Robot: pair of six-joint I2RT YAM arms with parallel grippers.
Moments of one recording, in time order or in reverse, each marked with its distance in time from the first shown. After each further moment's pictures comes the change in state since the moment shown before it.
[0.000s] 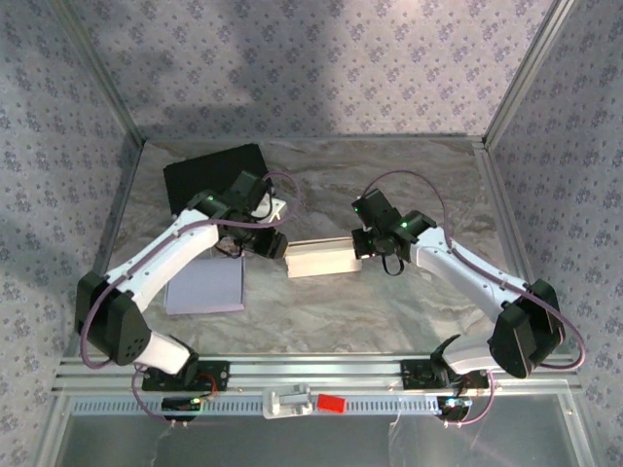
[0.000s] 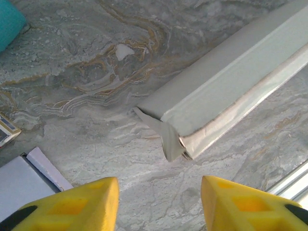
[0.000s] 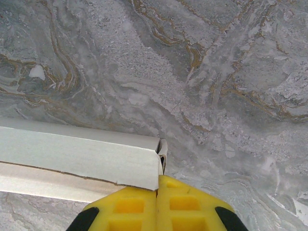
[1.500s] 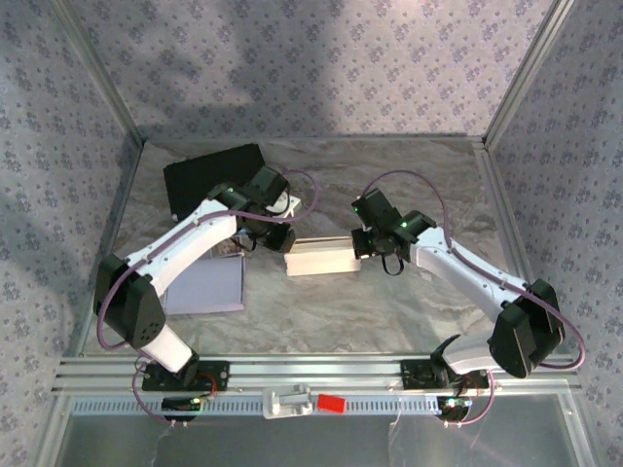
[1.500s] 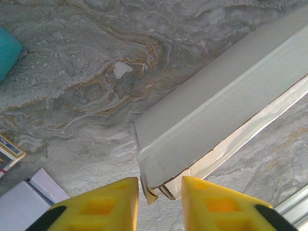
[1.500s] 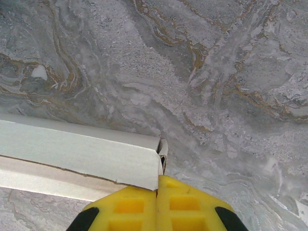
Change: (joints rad) left arm -0.056 0.113 0.111 -0.019 -0.072 0.004; right arm -0.001 0.001 0.000 0.003 -0.006 0.000
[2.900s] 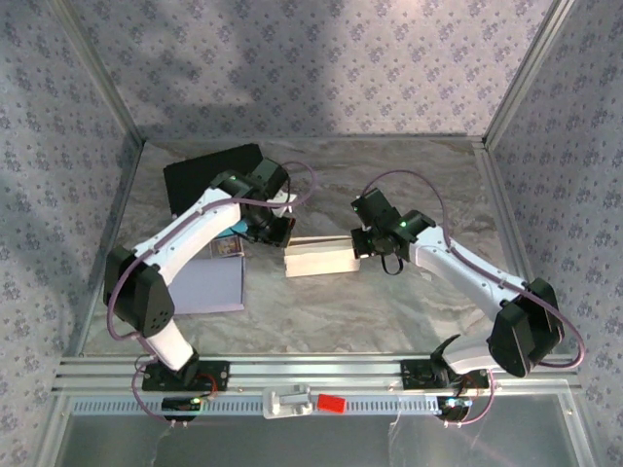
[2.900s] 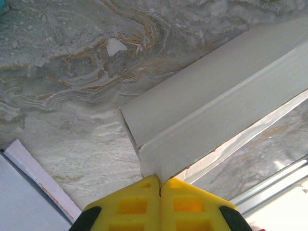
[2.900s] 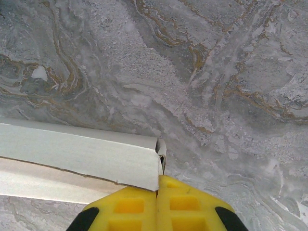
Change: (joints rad) left arm 0.036 0.079 0.122 -0.140 0.090 -0.139; right arm 0.000 0.009 0.004 0.003 -0.002 0.000
